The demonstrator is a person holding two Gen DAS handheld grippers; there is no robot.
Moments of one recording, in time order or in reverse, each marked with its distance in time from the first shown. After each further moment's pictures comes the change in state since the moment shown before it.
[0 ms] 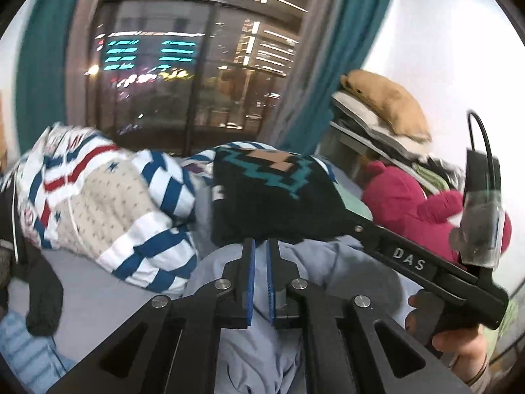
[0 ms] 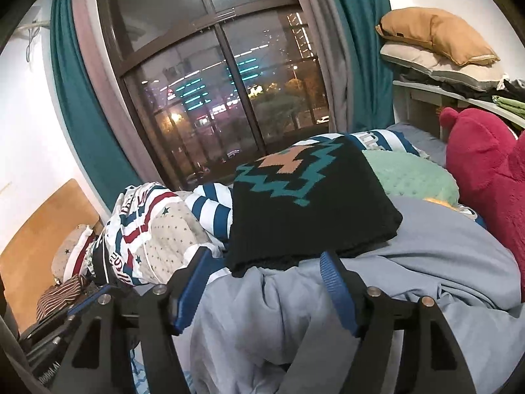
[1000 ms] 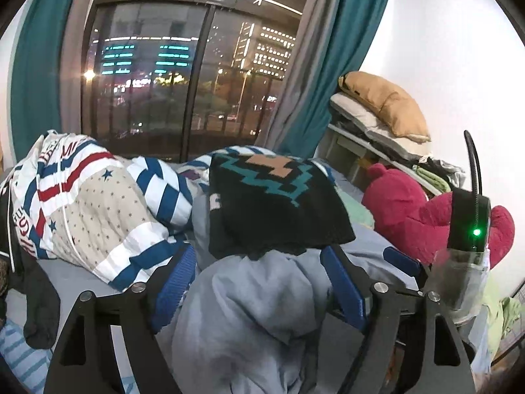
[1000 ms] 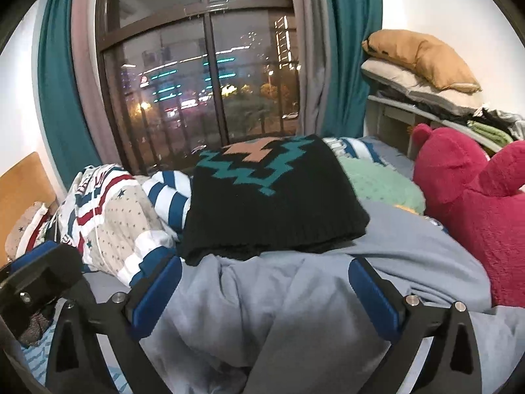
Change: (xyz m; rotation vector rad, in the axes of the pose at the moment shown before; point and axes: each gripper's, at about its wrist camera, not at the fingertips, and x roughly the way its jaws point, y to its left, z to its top) left arm 0.010 -0.005 0.008 0.045 -0.029 -0.014; right arm 0.013 0.008 -0.024 -0.112 -0.022 -0.229
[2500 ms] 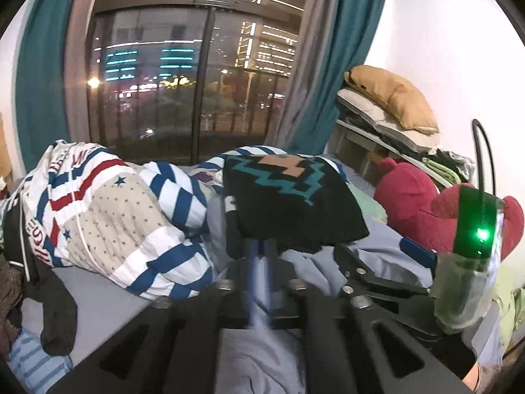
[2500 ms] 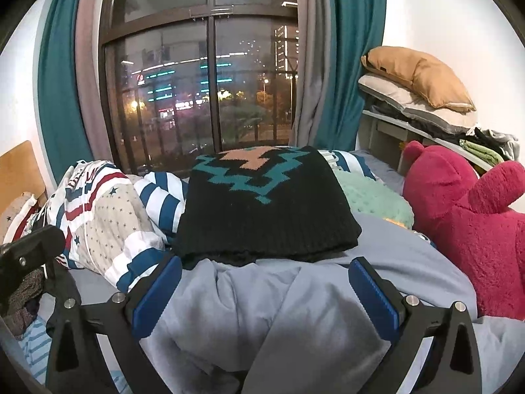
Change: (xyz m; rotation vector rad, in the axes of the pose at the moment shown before) left arm -0.002 0.003 0.004 0.048 0.022 0.067; right arm 0.000 0.014 0.003 -0.065 -0.036 -0.039
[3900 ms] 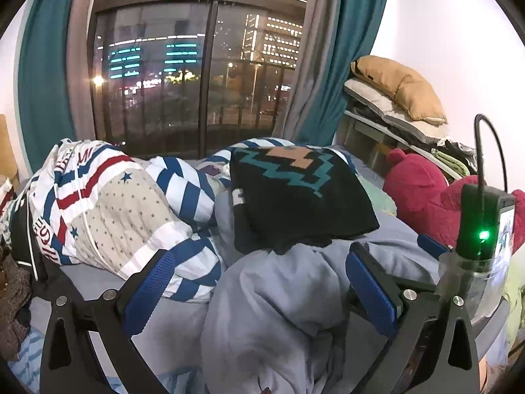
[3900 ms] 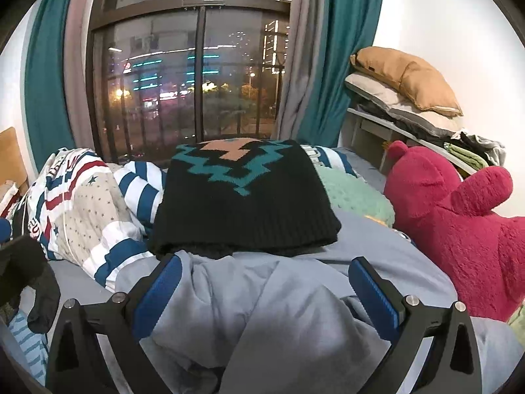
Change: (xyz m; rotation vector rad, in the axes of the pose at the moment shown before) left arm 0.010 0.000 0.000 0.011 0.045 0.032; right arm 0.005 -0.004 -0.004 -0.021 0.032 -0.114
